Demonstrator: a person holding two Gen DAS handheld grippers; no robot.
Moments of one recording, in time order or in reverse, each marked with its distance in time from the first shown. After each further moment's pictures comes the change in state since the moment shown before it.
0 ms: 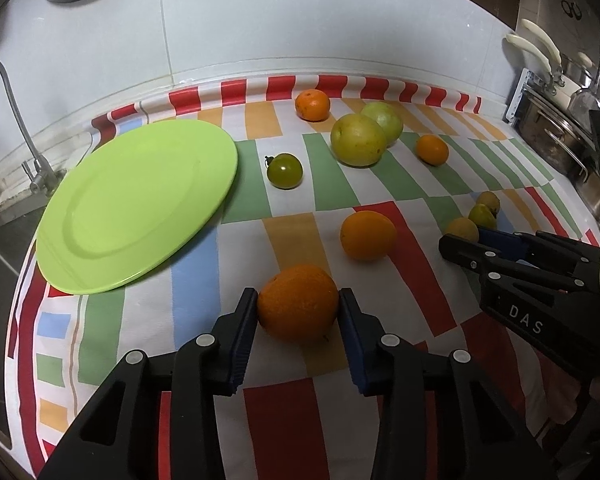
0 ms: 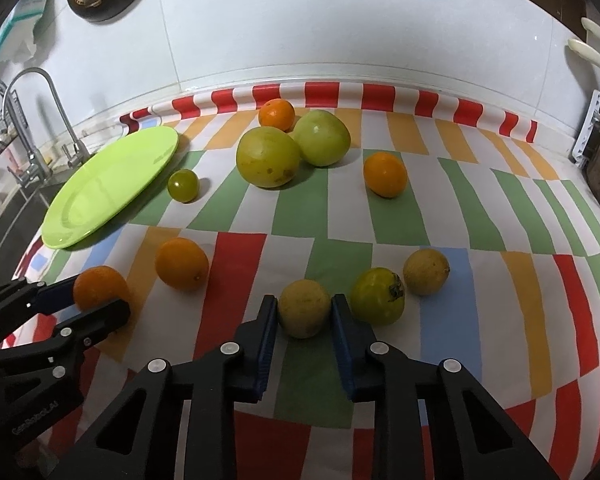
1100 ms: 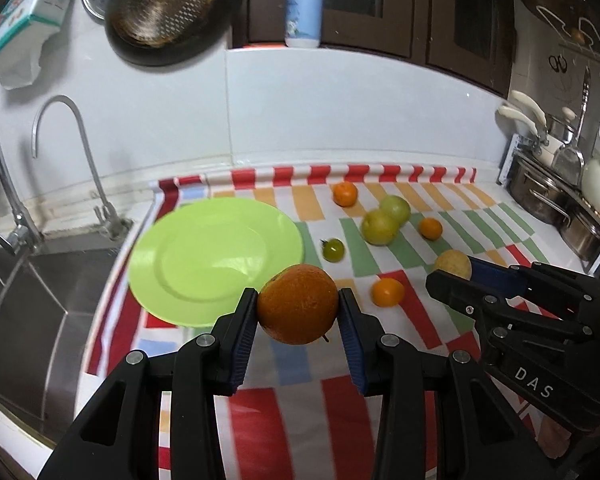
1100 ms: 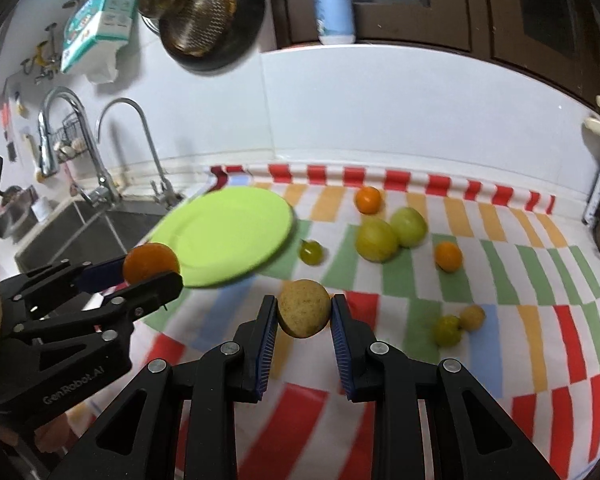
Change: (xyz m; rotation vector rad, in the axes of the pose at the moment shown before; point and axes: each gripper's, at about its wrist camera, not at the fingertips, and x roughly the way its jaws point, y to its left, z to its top) left arm -0.103 0.051 0.003 -0.036 -0.233 0.034; right arm -0.092 0.084 0.012 -0.086 -0.203 0.120
